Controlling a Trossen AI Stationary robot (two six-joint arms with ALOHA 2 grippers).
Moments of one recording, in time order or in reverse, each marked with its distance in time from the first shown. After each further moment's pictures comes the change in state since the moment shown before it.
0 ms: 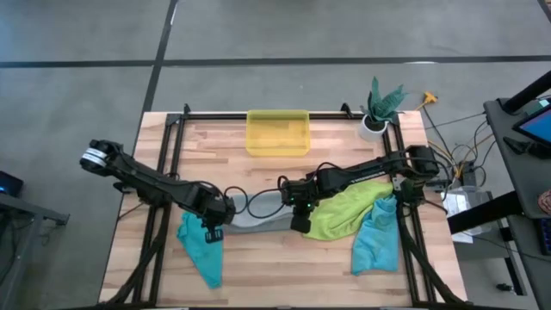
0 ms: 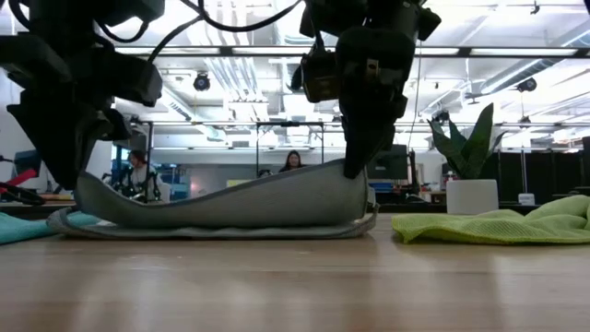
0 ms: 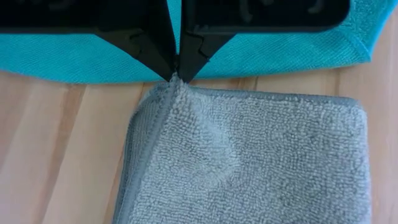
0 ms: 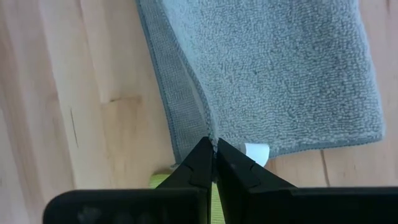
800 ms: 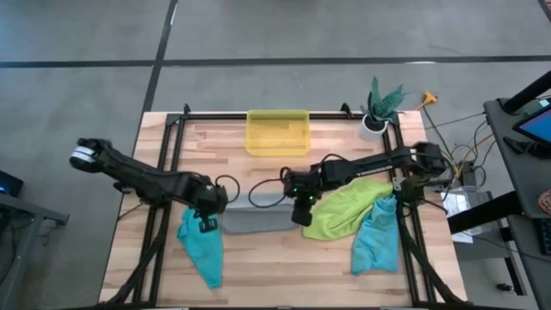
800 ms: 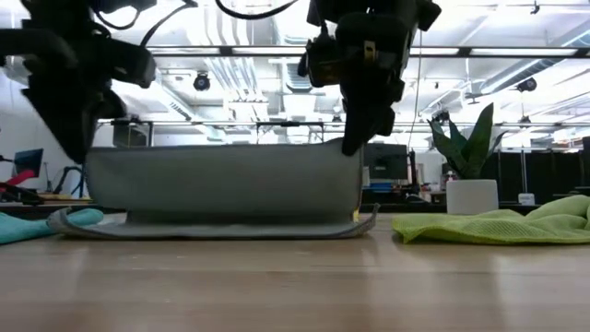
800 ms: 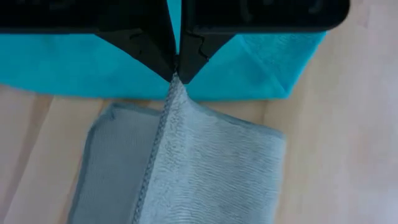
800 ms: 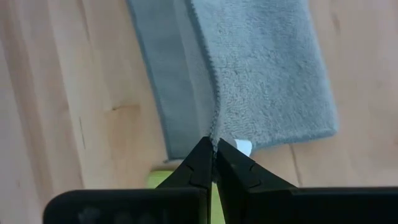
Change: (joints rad) left arm 0.048 -0.139 0.007 -0.165 -0.085 0.012; right arm -0.037 -0.063 0.004 -0.026 -0.006 -0.012
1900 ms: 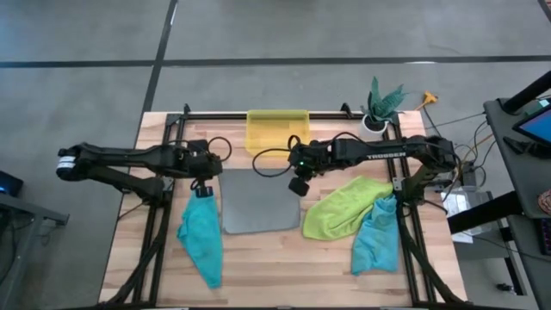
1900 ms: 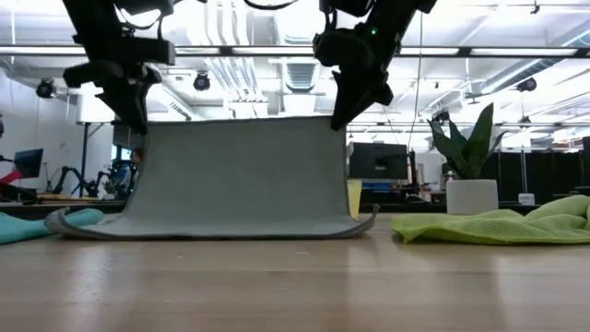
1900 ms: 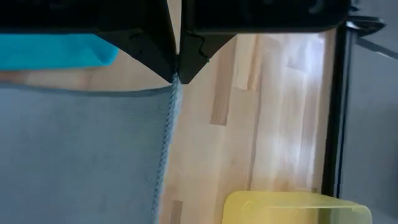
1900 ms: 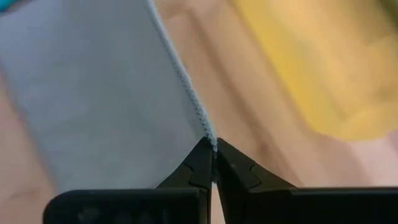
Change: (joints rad) left arm 0.344 -0.188 0.053 -0.080 -0.292 0.543; right arm -0.143 -0.118 0.045 -0.070 0.299 -0.004
